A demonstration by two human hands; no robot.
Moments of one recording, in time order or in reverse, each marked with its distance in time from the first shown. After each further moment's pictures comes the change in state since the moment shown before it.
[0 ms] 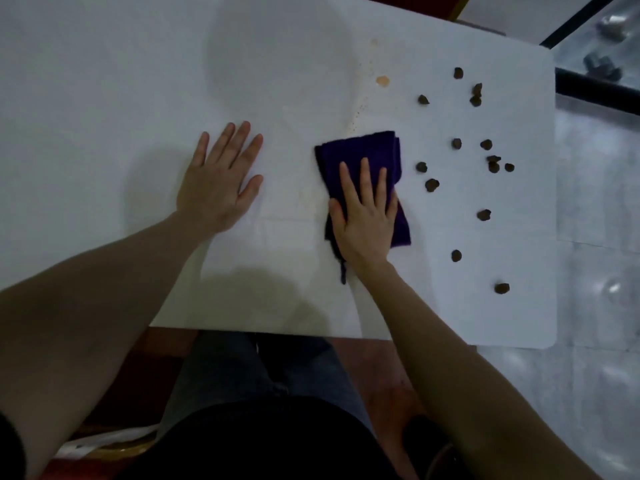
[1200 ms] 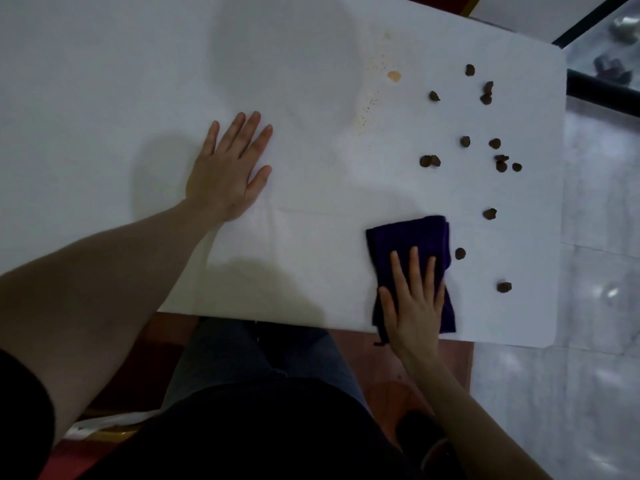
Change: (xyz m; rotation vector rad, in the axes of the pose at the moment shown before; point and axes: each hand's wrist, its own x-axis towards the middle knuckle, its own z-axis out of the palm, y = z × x) left_hand 0.001 0.000 -0.002 -0.001 -0.027 -0.004; right_hand -0.140 0.080 -0.017 -0.004 -0.094 0.035
